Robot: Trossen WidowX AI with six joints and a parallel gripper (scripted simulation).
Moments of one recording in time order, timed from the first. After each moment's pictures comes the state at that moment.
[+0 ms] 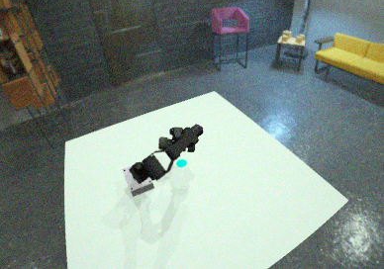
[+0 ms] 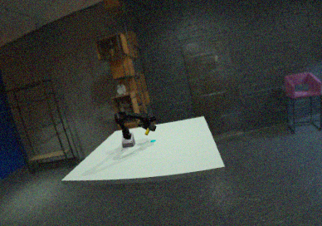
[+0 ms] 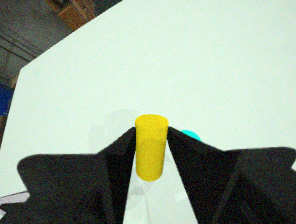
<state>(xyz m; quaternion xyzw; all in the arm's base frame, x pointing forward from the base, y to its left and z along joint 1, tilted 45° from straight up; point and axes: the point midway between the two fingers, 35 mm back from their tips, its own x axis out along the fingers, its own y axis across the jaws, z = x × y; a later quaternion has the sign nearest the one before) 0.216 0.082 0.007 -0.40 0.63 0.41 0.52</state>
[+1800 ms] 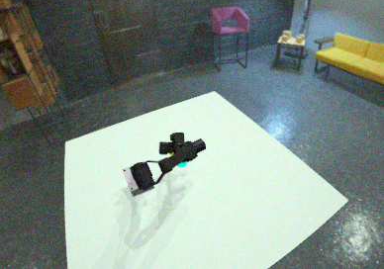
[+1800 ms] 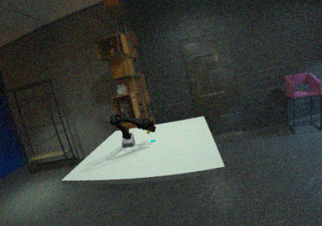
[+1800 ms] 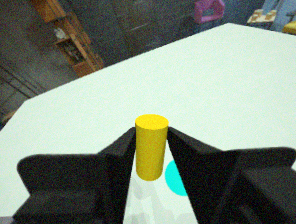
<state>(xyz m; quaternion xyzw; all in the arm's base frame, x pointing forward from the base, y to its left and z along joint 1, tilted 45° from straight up) 0.220 0.081 0.014 -0.34 0.49 0.51 0.62</state>
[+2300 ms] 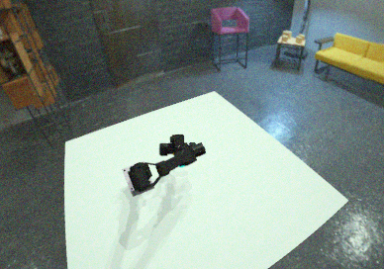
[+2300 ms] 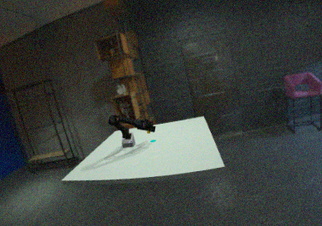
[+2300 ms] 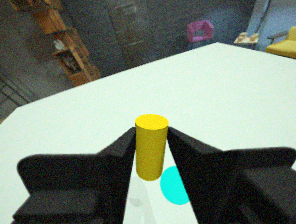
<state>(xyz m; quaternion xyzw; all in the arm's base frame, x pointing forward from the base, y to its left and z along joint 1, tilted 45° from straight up) 0.222 0.080 0.018 -0.34 0.44 0.52 0.65</state>
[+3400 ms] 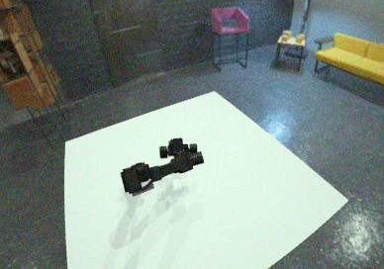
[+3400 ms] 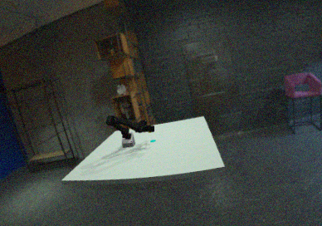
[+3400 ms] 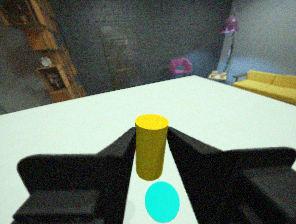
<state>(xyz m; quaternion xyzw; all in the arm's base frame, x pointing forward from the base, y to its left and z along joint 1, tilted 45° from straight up) 0.226 0.077 0.032 -0.34 0.33 0.54 0.70</state>
